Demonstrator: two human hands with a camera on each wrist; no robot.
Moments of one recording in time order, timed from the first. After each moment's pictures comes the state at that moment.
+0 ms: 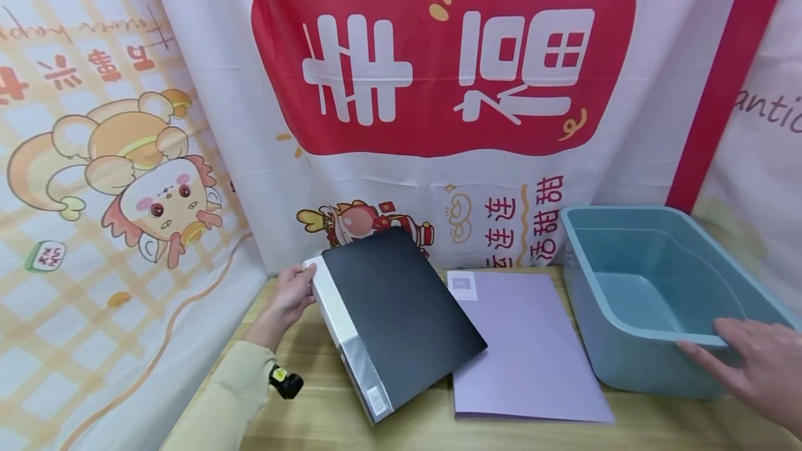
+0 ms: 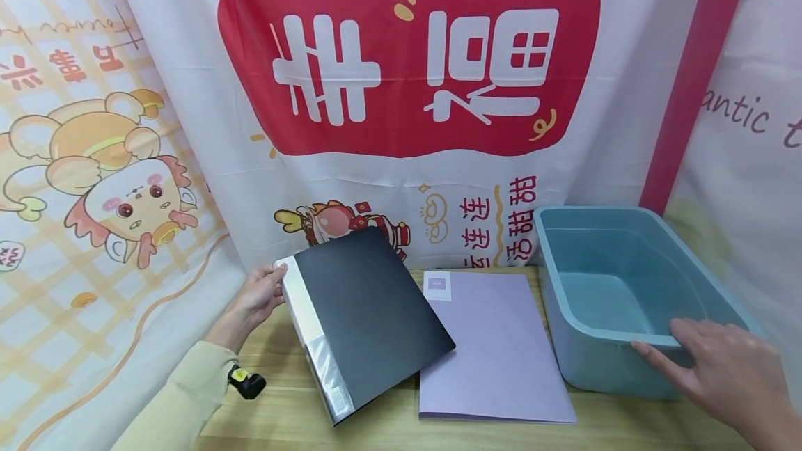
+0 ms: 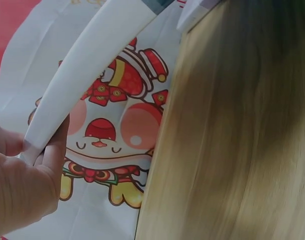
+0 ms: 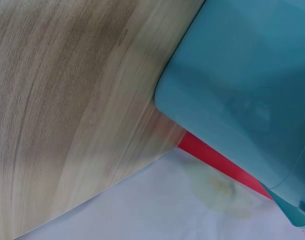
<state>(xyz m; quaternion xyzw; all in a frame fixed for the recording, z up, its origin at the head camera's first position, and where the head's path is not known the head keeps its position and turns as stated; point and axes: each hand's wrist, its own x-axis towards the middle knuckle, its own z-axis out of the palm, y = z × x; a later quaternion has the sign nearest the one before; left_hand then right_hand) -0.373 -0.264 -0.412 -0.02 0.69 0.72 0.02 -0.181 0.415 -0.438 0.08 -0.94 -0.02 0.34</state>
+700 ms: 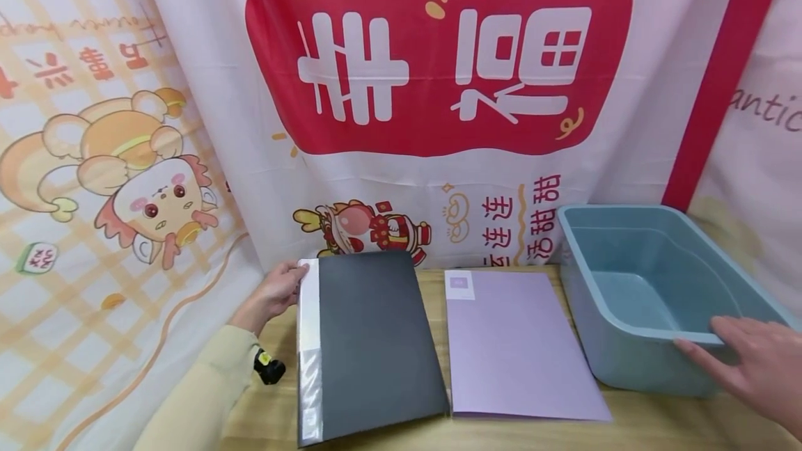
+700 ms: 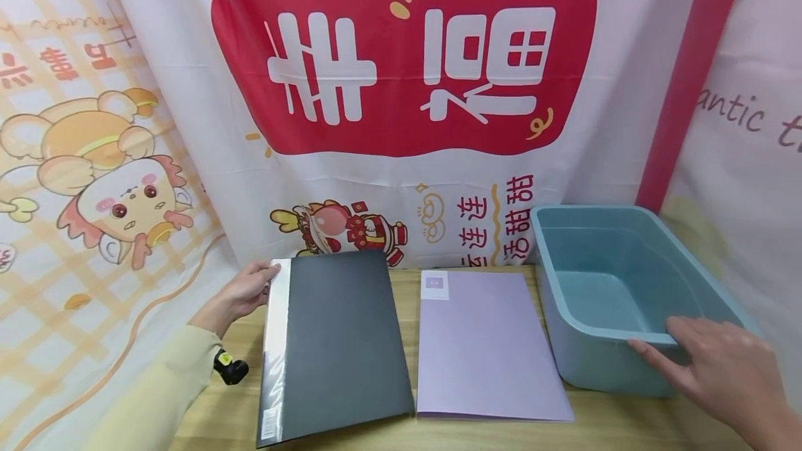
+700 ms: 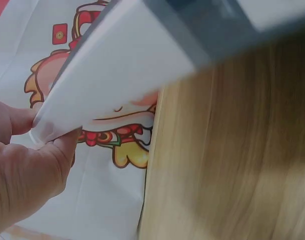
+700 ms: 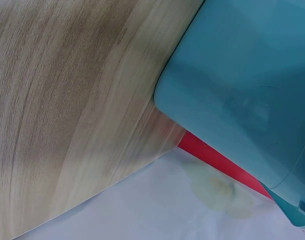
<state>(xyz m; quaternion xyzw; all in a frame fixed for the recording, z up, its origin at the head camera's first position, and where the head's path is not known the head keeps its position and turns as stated) -0.388 -0.289 -0.404 0.01 0.76 0.64 0.09 -0.183 0.418 -0.437 0.09 -0.93 -0.01 0.37</state>
